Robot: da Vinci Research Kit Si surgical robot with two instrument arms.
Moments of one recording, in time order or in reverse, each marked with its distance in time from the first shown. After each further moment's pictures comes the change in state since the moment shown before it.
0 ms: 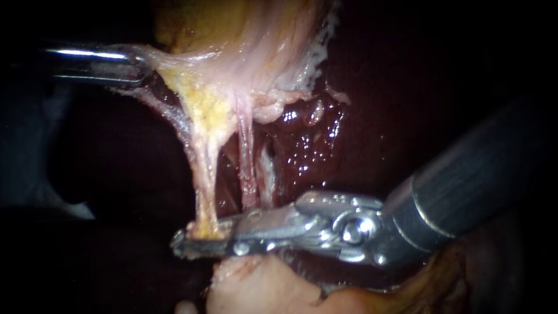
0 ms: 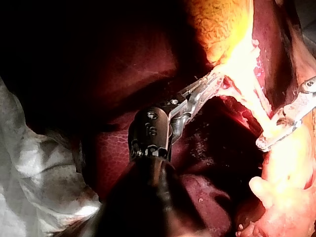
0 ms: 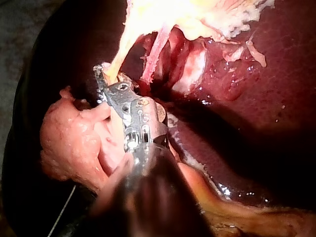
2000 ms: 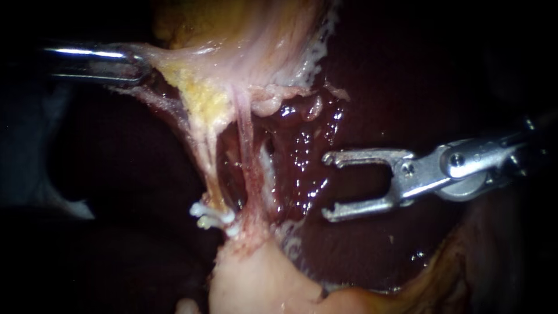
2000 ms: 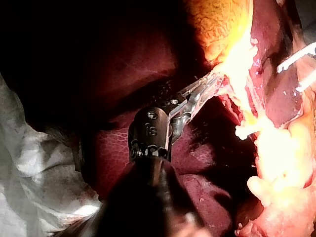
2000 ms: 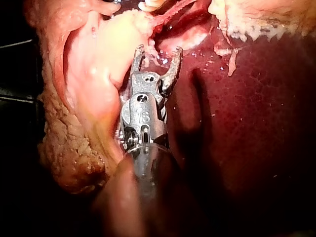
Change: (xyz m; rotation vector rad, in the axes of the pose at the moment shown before) right arm -0.003 0.004 -0.020 -0.203 -0.001 -0.659; left arm 0.000 0.000 0.000 0.001 0.000 0.000
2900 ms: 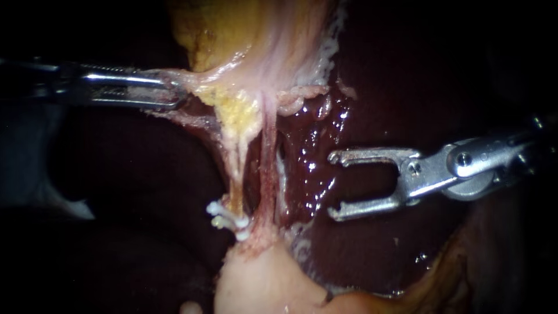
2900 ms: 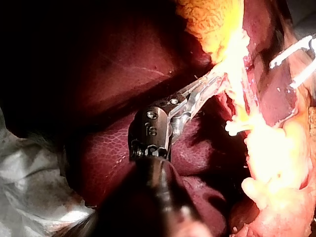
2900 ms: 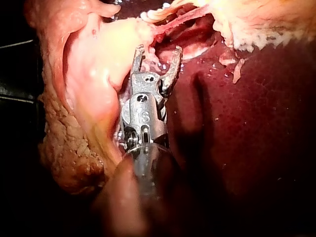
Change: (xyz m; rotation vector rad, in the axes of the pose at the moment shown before) right arm 0.000 0.000 0.000 0.003 0.001 0.000; left arm -0.003 0.000 0.006 -0.006 -0.004 0.018
